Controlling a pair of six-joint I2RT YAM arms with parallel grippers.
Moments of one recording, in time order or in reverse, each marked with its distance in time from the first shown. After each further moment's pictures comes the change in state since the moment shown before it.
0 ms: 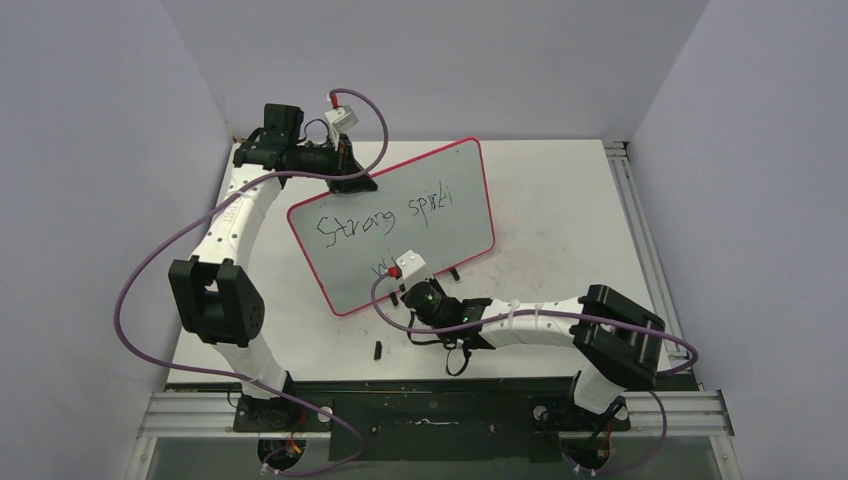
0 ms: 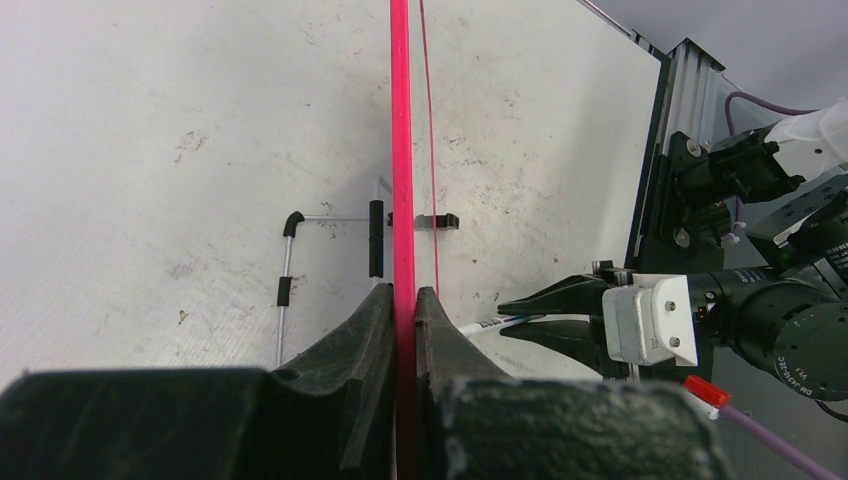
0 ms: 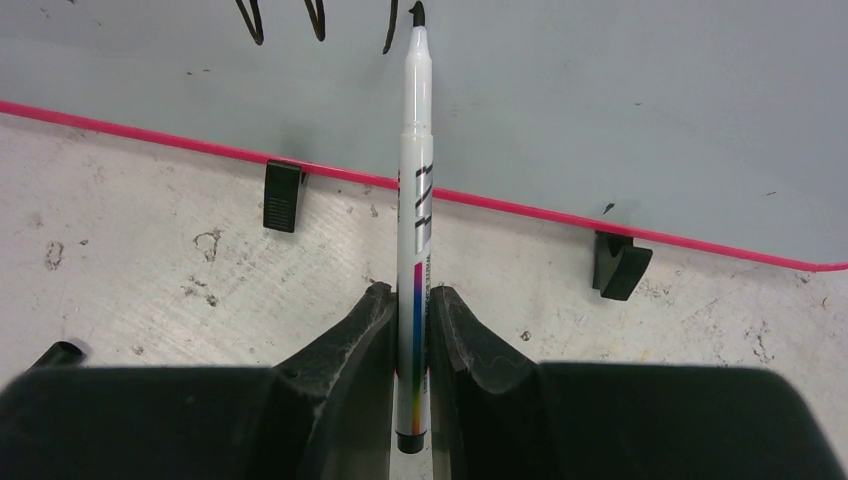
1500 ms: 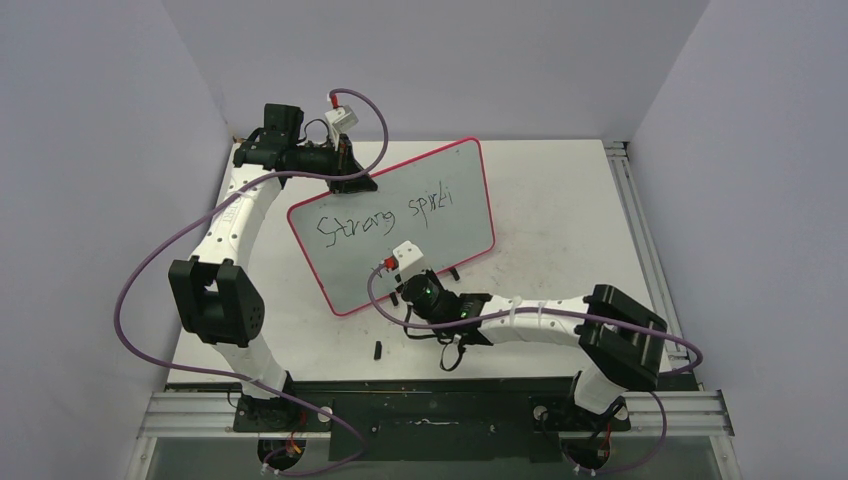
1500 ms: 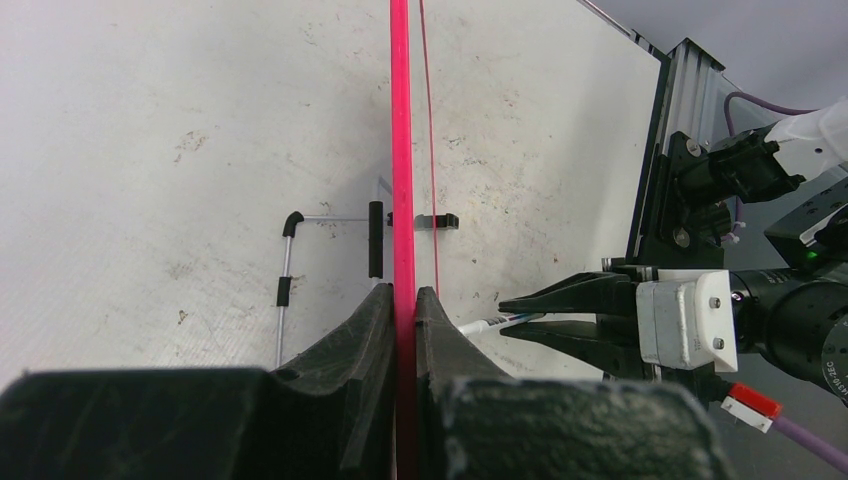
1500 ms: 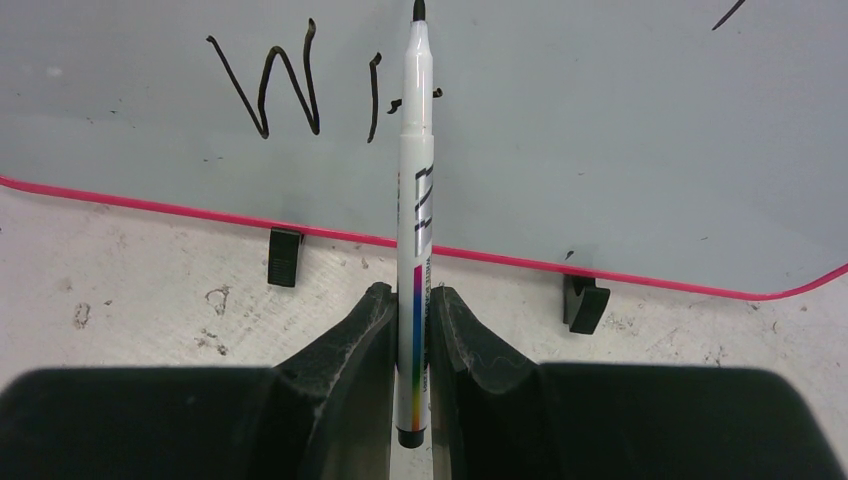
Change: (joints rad) left arm 0.000 -0.001 0.000 0.000 0.000 0.000; right arm 0.000 -0.013 0.058 0.001 0.047 -0.030
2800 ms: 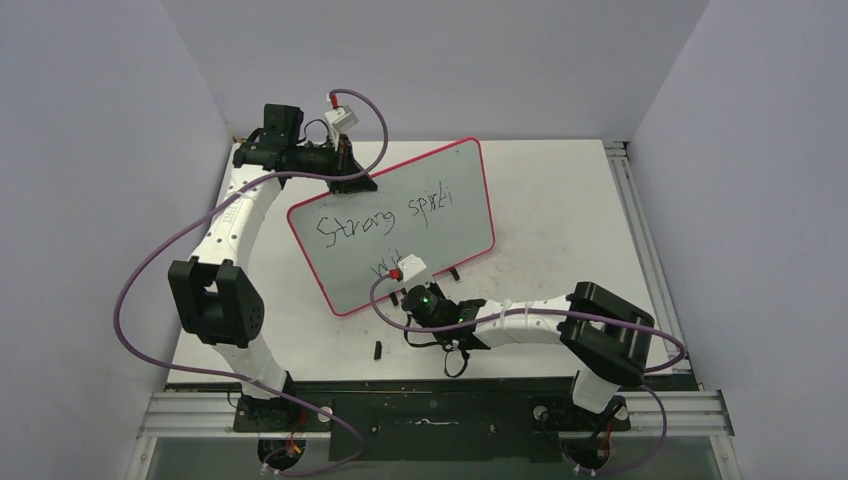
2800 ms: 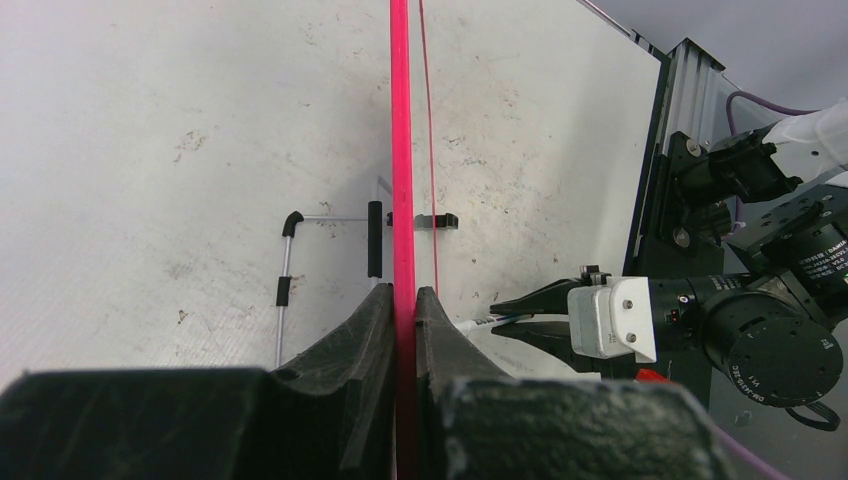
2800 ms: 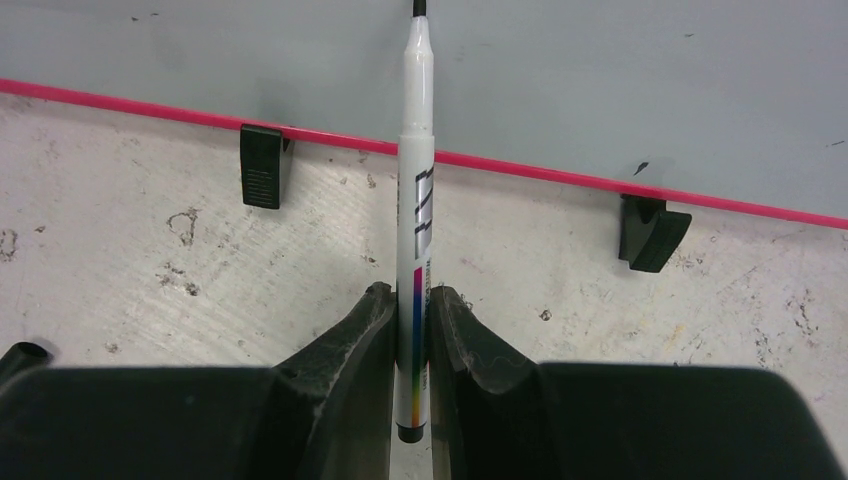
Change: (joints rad) left arm 0.000 -0.005 -0.004 0.000 0.000 0.000; right arm -0.002 0.066 -0.053 -0.026 -0.042 0.100
